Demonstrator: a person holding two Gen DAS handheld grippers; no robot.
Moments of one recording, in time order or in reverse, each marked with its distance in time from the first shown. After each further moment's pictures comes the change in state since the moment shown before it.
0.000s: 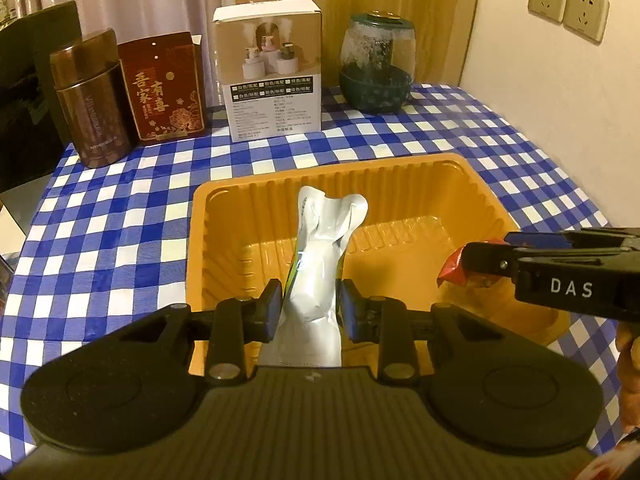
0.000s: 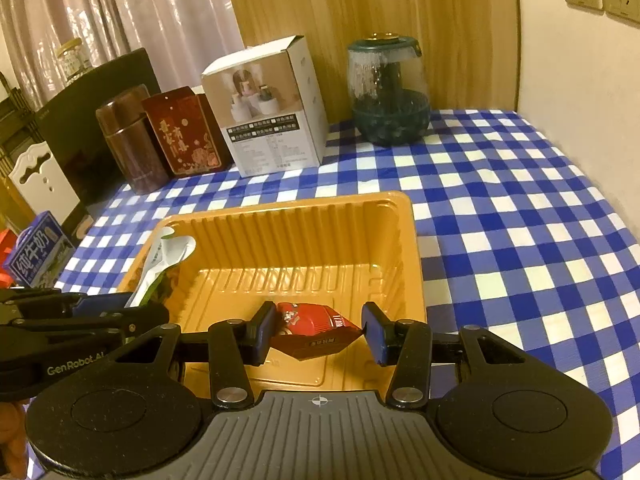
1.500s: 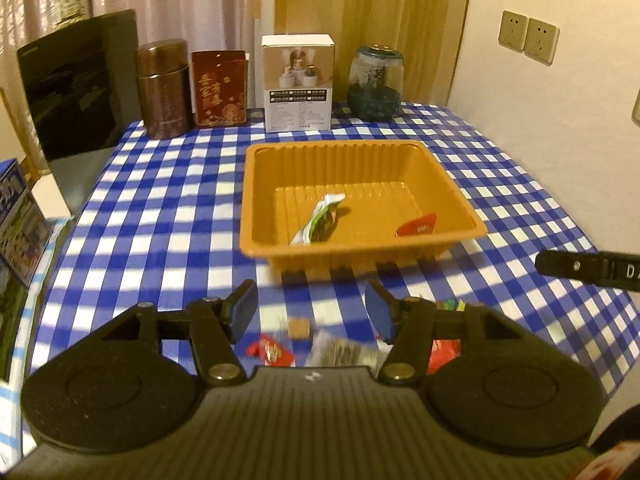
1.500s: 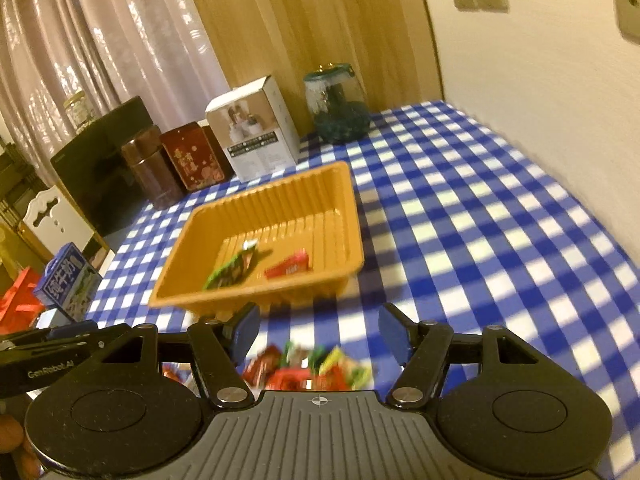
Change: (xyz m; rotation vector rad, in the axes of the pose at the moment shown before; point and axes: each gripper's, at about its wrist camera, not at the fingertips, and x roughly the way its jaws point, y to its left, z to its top) left arm -0.158 -0.005 -0.107 -0.087 -0.087 0.027; right arm -0.174 0.006 -0.101 0.165 -0.082 -0.022
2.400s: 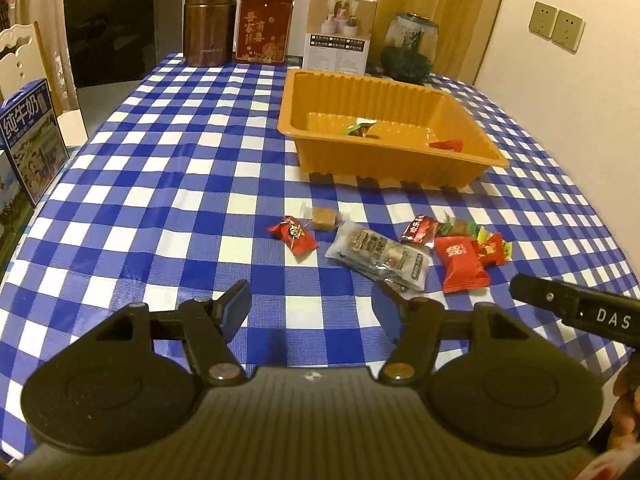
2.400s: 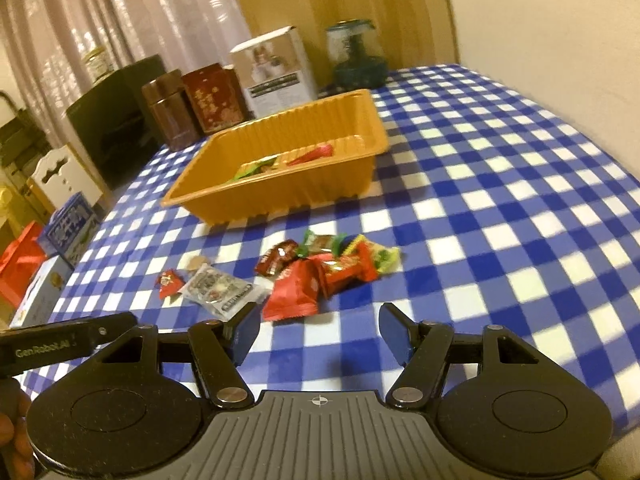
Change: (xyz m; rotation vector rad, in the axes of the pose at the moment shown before) left arm 0.002 0.020 -0.085 -0.124 0.059 0.028; right arm 0.022 0.021 -0.087 -0.089 0.039 0.028
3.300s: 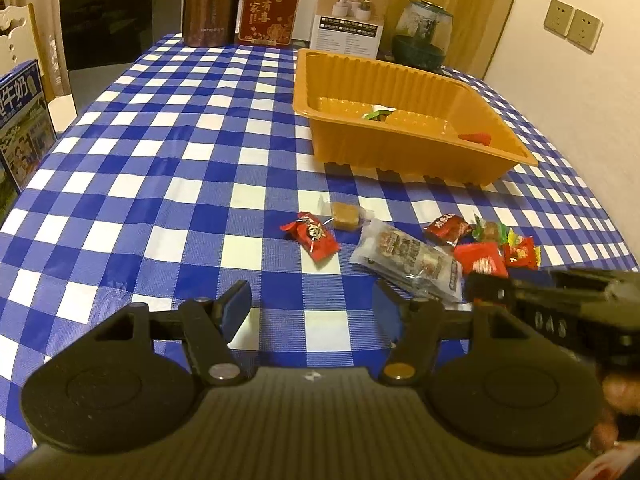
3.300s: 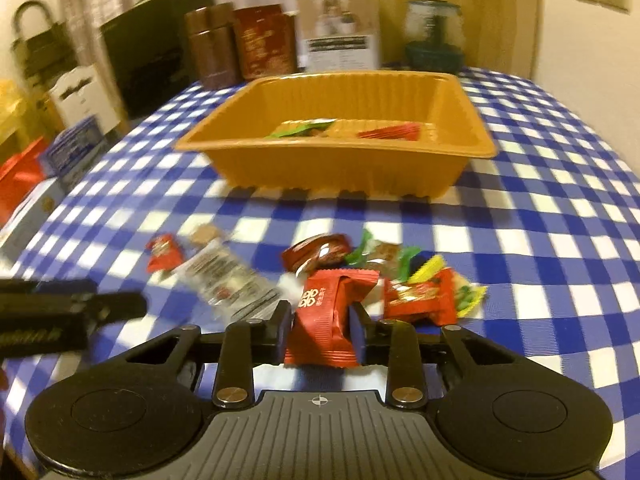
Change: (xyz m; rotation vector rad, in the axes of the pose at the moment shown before) left arm 0.038 0.020 0.003 -0.030 0.026 -0.023; right arm 0.071 0.037 -0.001 -0.241 0.107 0.027
